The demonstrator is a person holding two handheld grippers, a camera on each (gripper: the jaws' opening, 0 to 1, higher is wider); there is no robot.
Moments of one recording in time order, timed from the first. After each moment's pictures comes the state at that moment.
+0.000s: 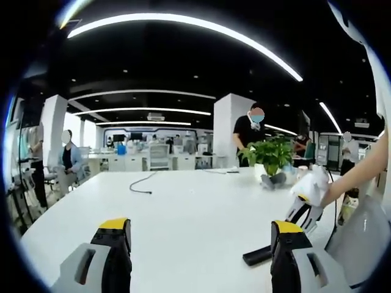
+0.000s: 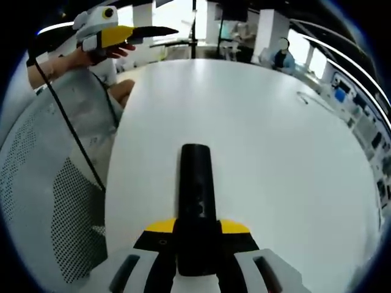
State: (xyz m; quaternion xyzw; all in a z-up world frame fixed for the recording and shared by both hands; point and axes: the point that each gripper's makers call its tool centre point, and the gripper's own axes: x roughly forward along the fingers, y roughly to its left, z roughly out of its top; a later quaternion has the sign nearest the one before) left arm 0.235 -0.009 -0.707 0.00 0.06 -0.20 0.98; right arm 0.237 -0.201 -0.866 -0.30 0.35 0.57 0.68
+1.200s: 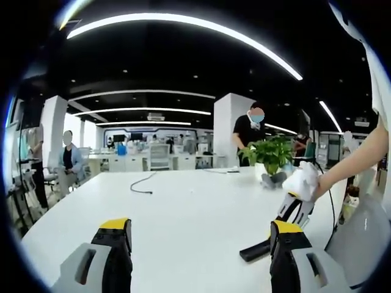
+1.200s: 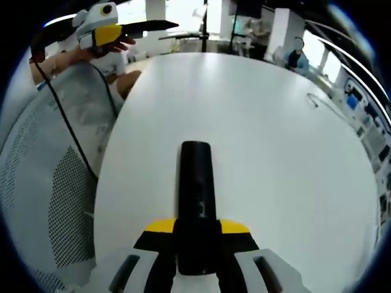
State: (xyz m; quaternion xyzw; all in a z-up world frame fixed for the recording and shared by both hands) left arm 0.235 -0.007 -0.707 0.00 0.06 -0.19 0.98; right arm 0.257 -0.202 -0.866 -0.33 0.36 0.59 0.64
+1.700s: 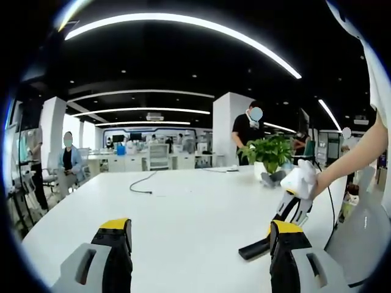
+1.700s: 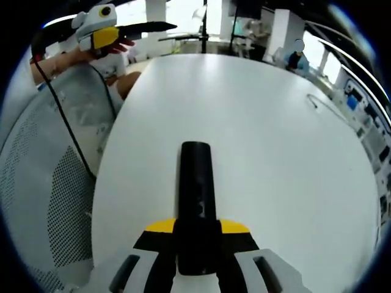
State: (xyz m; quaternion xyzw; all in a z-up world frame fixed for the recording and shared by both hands) left arm 0.235 -0.009 -0.708 0.00 0.06 -0.20 0.98; right arm 0.260 -0.201 -0.866 -0.33 0.35 0.60 0.64
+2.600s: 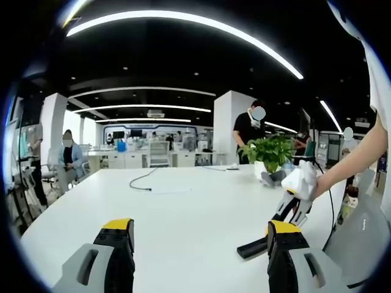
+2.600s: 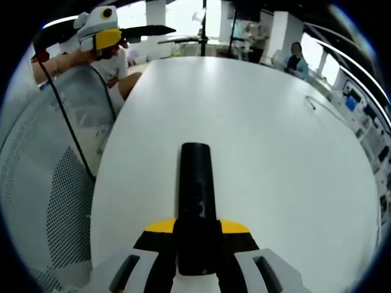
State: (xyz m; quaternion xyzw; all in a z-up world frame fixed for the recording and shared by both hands) left arm 0.233 -0.008 -0.709 -0.01 0.07 -0.19 0.98; right arm 0.261 -0.202 -0.865 -0.33 0.34 0.60 0.65
